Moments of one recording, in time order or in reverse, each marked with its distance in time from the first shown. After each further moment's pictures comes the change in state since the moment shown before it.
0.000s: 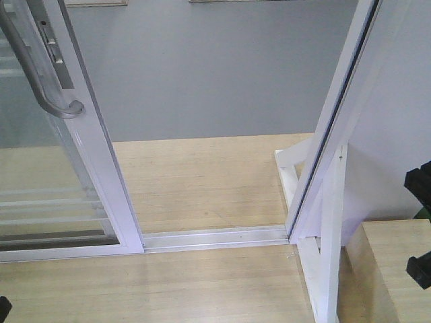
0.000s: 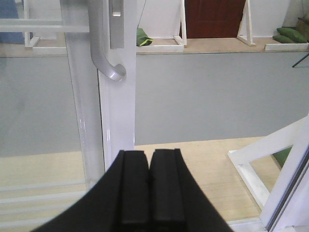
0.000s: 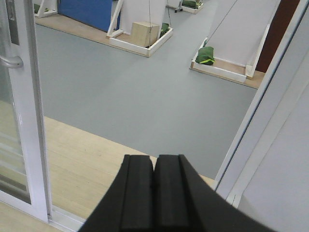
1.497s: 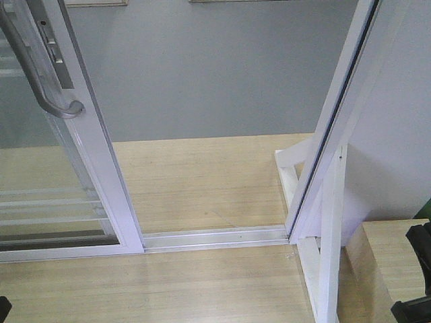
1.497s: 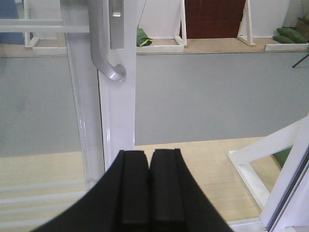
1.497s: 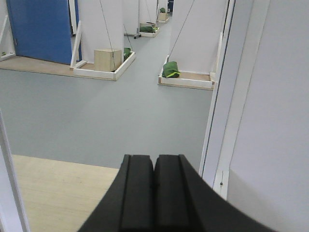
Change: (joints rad) left arm 0.000 0.000 0.000 0.000 -0.001 0.000; right arm -0.180 -0.398 0.443 0.118 -0.177 0.000
